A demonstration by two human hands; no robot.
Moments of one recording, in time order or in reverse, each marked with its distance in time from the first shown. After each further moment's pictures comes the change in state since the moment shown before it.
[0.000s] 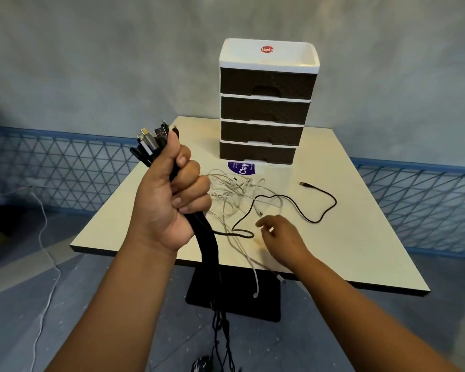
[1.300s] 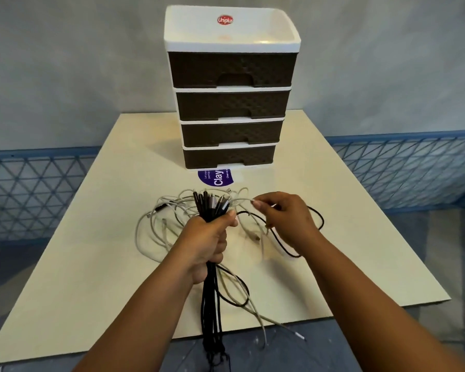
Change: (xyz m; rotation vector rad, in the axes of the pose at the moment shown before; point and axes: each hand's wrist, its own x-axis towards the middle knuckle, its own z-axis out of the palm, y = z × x) left_hand 0.132 -0.078 -0.100 0.650 0.309 -0.554; right_hand 0.102 -0.009 -0.036 0.361 0.234 0.179
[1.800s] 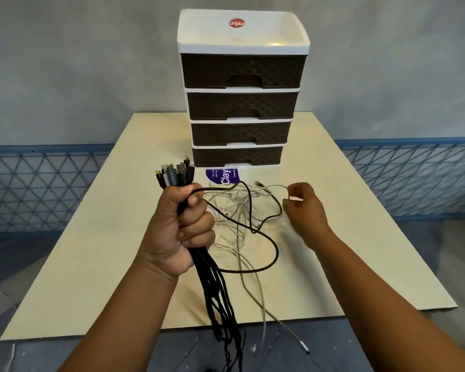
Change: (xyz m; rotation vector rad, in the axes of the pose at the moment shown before) left_hand -0.028 0.028 -0.032 -0.668 -0.714 0.175; right_hand 0.017 0.035 -0.012 0.064 0.159 0.189
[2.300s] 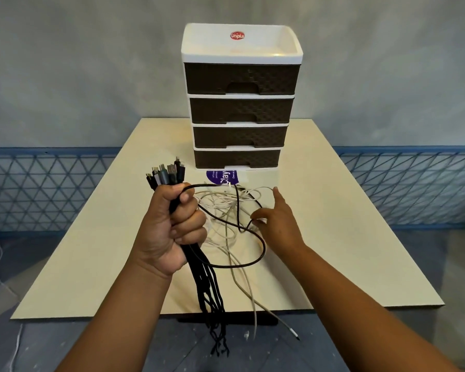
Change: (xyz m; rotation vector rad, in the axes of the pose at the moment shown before) left_hand -0.019 -0.010 0.019 0.058 0.072 0.091; right_hand -0.027 0.013 0.027 -0.528 -0.152 -0.359
